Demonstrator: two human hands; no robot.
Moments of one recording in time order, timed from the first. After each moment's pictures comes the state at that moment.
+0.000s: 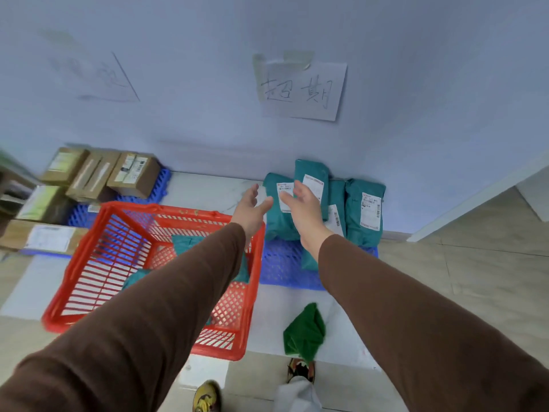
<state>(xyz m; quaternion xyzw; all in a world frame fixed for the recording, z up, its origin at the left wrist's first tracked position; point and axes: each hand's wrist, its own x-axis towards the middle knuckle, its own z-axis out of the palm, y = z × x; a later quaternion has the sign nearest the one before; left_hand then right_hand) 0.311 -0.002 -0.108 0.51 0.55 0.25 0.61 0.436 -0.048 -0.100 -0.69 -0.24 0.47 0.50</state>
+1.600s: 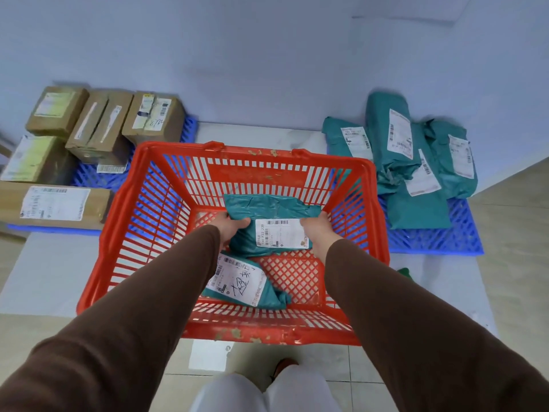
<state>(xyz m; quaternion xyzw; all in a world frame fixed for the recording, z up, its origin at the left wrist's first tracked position) 0.044 0.072 -0.334 0.41 0.63 0.06 0.66 0.249 -0.016 -0.373 -0.81 -0.06 0.47 0.35</state>
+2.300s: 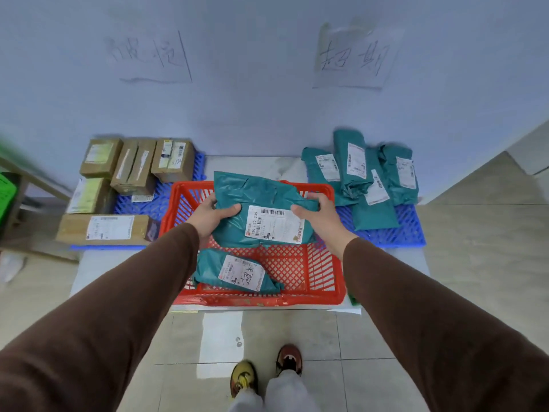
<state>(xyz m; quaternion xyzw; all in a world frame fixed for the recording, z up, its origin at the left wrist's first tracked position) 0.007 0.049 -0.125 0.44 0.48 0.18 0.73 0.243 -0.082 -0.125 -0.75 -0.24 0.44 0.44</state>
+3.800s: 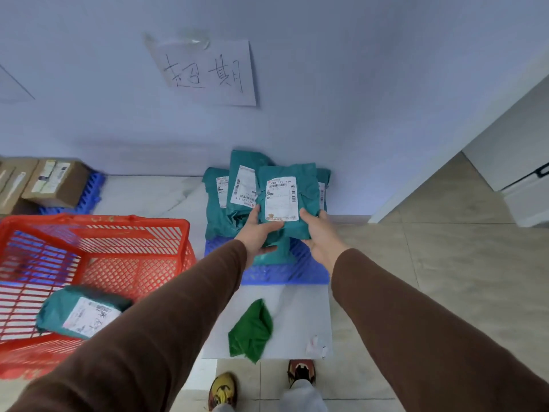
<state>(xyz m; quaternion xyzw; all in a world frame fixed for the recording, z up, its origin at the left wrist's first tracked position) 0.465 -0.093 -0.149 0.38 0.52 0.13 0.75 0.608 -0.153 -0.165 -0.64 0.00 0.53 0.56</state>
